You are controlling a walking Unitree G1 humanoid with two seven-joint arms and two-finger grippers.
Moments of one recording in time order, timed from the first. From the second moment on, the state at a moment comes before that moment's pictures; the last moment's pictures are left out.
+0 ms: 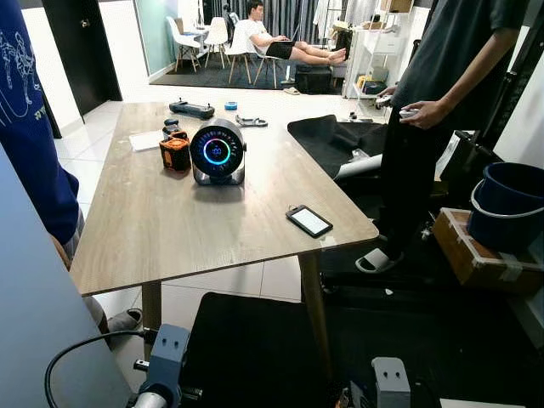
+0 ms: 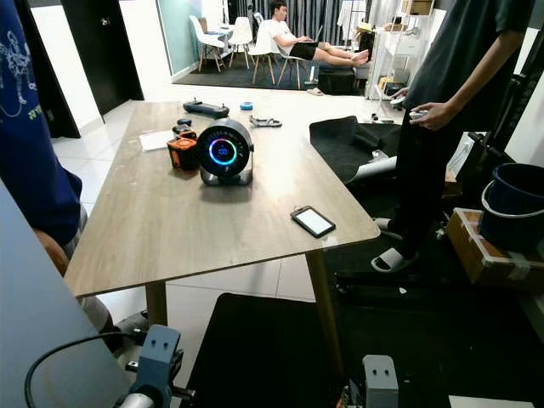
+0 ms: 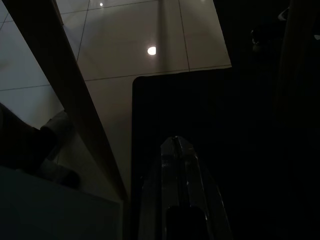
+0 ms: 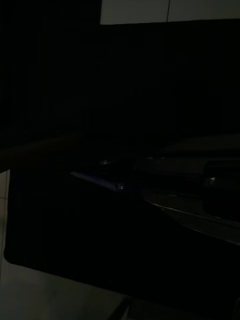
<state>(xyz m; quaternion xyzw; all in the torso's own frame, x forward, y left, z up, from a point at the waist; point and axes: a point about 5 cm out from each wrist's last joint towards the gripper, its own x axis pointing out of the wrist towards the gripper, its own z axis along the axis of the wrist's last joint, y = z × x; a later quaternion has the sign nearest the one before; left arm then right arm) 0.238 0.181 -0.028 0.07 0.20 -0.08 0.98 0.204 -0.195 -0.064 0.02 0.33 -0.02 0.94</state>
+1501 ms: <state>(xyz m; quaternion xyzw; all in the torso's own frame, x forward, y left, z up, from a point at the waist) 0.235 0.178 -0.028 0.06 0.19 -0.08 0.98 0.232 -0.184 -0.043 0.08 0.28 0.10 0.95</state>
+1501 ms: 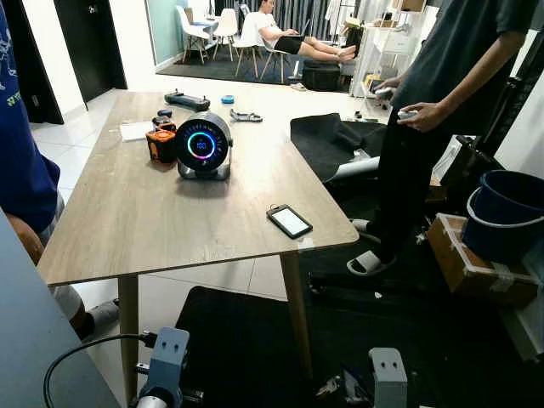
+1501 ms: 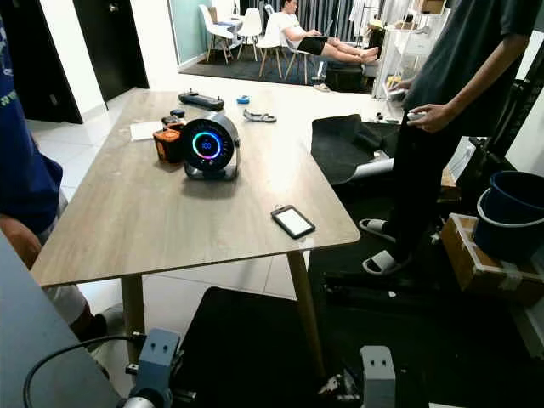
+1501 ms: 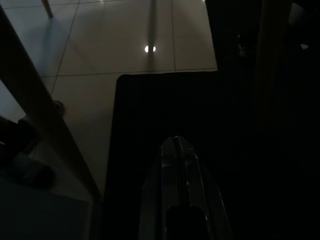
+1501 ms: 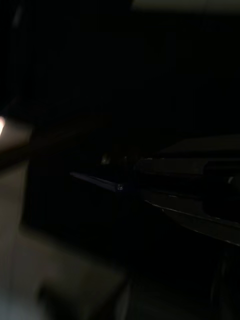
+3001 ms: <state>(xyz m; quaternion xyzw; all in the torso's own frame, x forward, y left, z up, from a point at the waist) 0.261 0.162 0.016 0.06 0.06 -0.13 0.99 0.368 -0.207 0.156 0.11 -0.02 0.14 0.98</state>
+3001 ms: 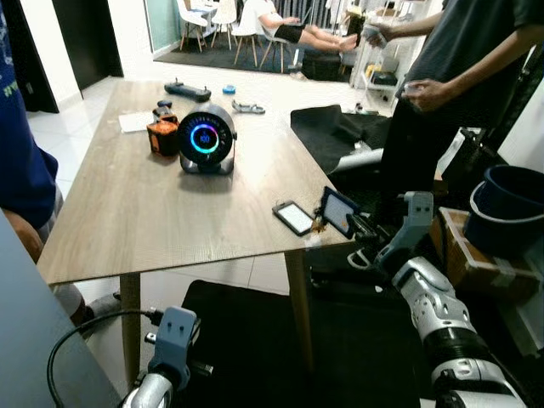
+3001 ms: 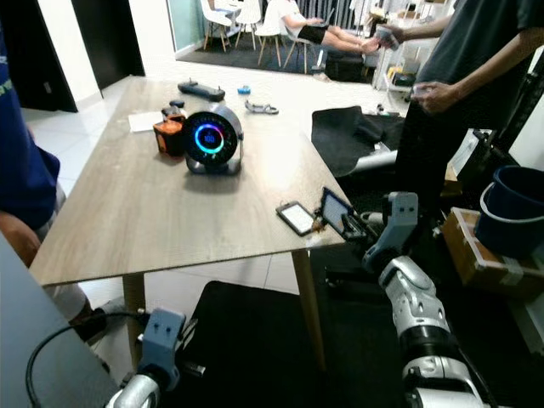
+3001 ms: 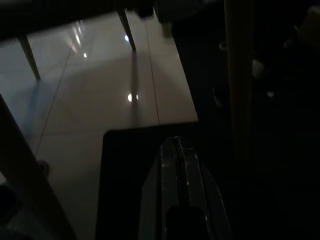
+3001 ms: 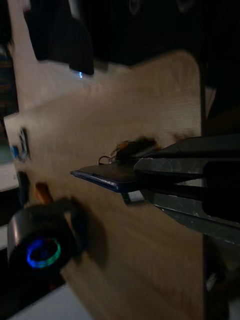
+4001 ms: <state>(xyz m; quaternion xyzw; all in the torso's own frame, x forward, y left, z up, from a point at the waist) 0.272 0.160 0.073 0.01 -0.08 -0.09 0.99 0.401 -0.178 0.192 0.12 -0.07 0.16 0.98</state>
